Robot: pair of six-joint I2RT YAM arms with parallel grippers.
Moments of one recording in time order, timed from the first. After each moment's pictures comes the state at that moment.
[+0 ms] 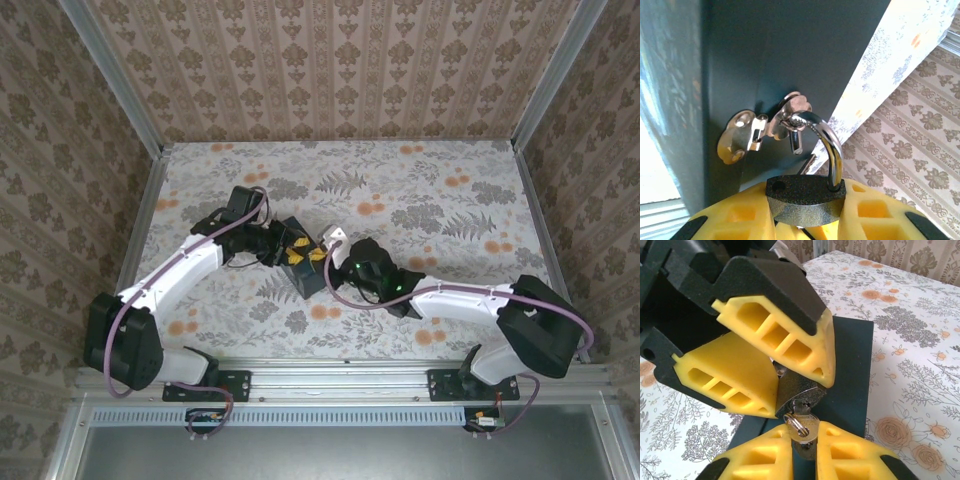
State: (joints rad) left arm -0.48 1.36 1.00 -0.55 0.62 -1.46; right arm 0.87 1.44 0.70 0.39 0.02 0.08
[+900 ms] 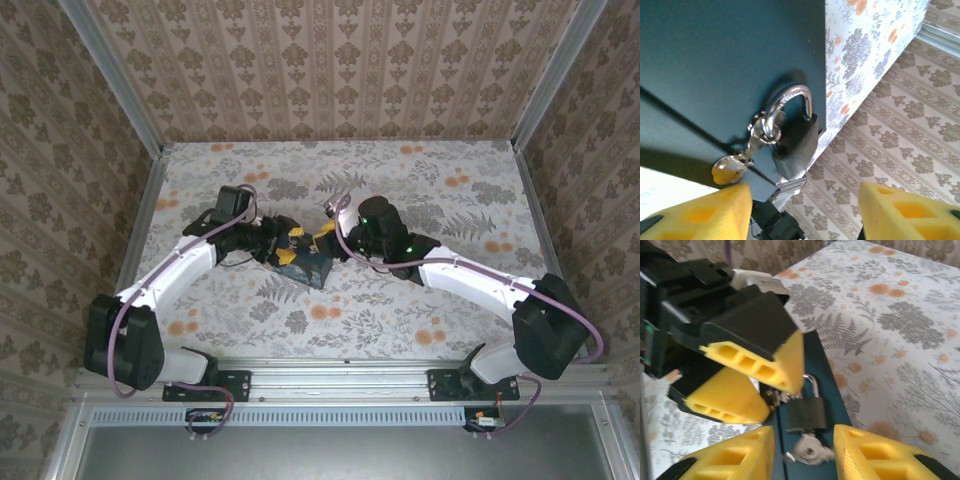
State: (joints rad) left arm -0.39 1.35 0.95 -0.47 0.72 -1.37; right arm 0.71 1.45 0.99 0.01 -0.26 0.09
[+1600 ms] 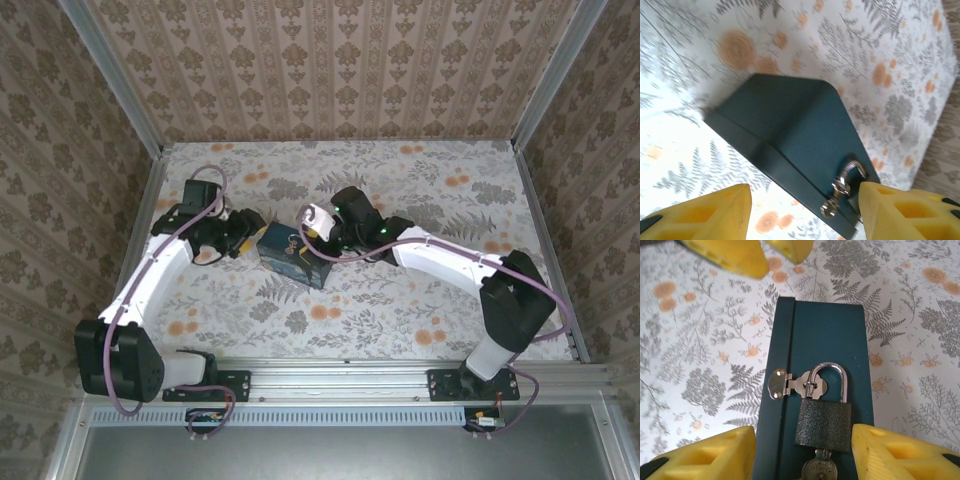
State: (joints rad) left arm -0.21 1.29 1.04 -0.73 0.43 -0.82; right arm 0.72 1.67 1.22 -0.25 -0.32 -0.33
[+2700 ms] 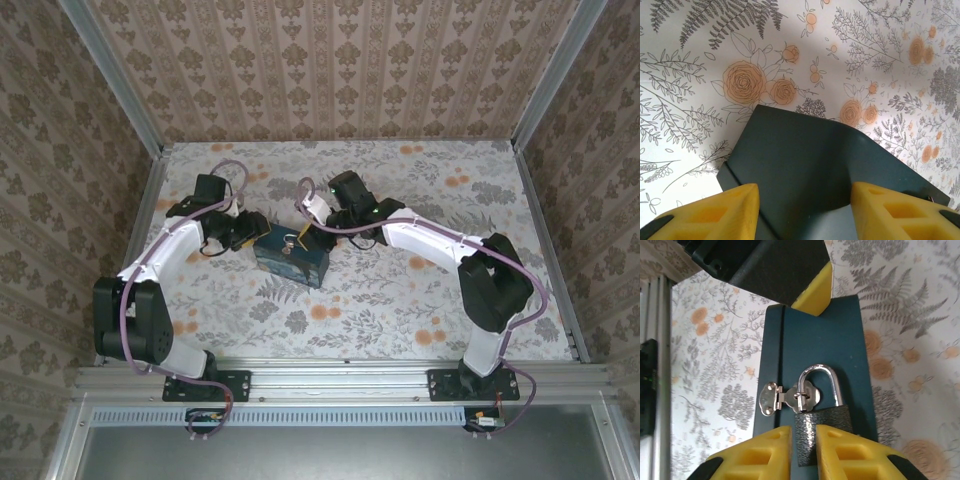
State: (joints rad) left arm -0.19 1.48 1.07 -0.67 0.46 -0.52; right arm 0.66 1.80 1.37 -0.33 -0.55 -0.13
